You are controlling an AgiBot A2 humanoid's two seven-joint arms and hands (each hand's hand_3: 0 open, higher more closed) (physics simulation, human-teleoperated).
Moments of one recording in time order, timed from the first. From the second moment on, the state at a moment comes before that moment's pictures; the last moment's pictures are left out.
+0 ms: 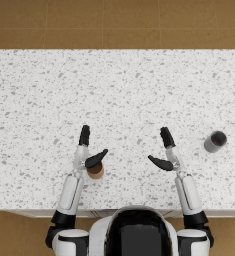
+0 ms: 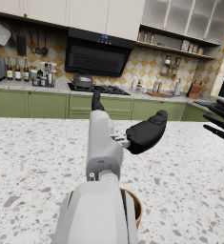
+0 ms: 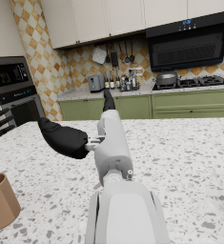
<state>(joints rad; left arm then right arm) 0.19 1.21 0.20 -1.80 1.00 0.10 0.10 0.19 -1.21 0.20 1.80 1.00 0.10 -0.10</state>
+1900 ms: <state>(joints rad) -0.25 1.16 0.09 -1.86 1.36 0.00 0.00 0.13 -1.28 -0.40 1.49 1.36 0.00 0.00</state>
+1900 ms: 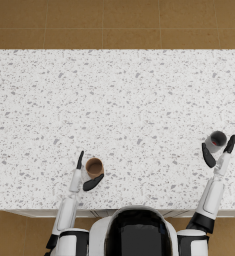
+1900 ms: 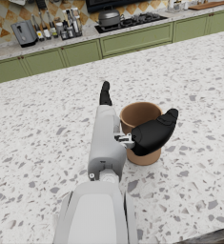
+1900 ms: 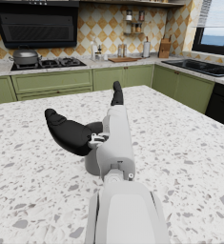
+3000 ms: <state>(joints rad) -0.19 1.25 0.15 -1.68 1.36 0.00 0.00 0.39 -1.26 -0.37 0.90 1.36 0.00 0.00</state>
